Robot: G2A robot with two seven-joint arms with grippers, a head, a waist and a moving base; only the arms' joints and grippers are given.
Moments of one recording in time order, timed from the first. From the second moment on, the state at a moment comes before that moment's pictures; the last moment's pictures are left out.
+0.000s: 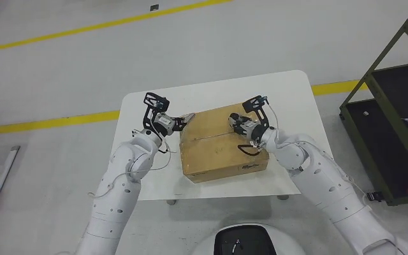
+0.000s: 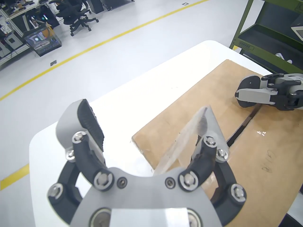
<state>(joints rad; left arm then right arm) 0.81 -1.11 -1.14 -1.43 1.10 -0.31 -0.25 -0.86 -1.35 1.11 -1.29 -0.71 -0.25 0.39</state>
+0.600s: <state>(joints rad) 0.69 -1.17 -0.97 -1.41 1.10 -0.36 -0.27 -1.02 -1.29 1.40 -1.48 -0.65 -0.20 0.44</state>
